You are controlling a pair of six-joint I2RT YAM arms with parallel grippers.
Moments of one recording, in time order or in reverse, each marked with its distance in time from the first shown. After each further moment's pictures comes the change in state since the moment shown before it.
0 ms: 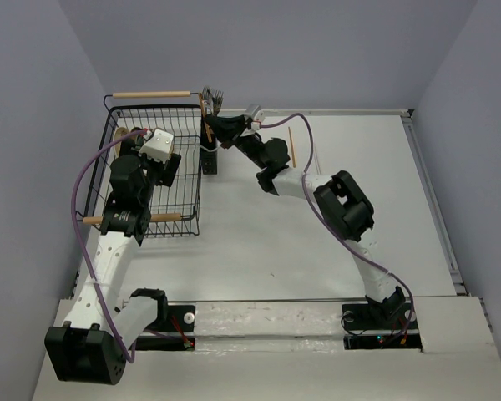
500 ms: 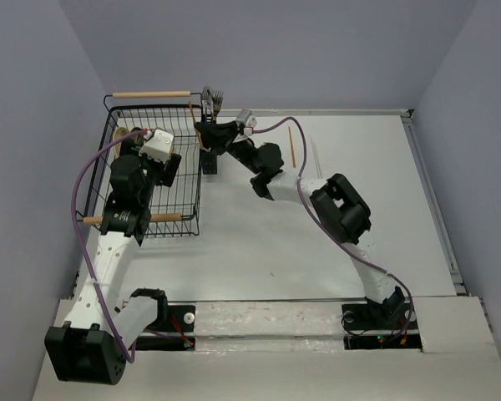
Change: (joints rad) left arm 0.000 0.000 0.000 0.000 0.004 0.002; right arm 0.041 -0.001 -0.002 0.000 -0.001 0.008
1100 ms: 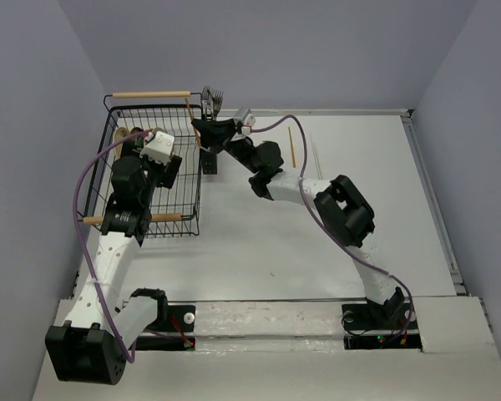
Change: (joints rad) left arm 0.000 0.000 -0.011 0.000 0.000 0.006; right arm 0.034 -0.039 -0.006 -0.032 0.026 -0.038
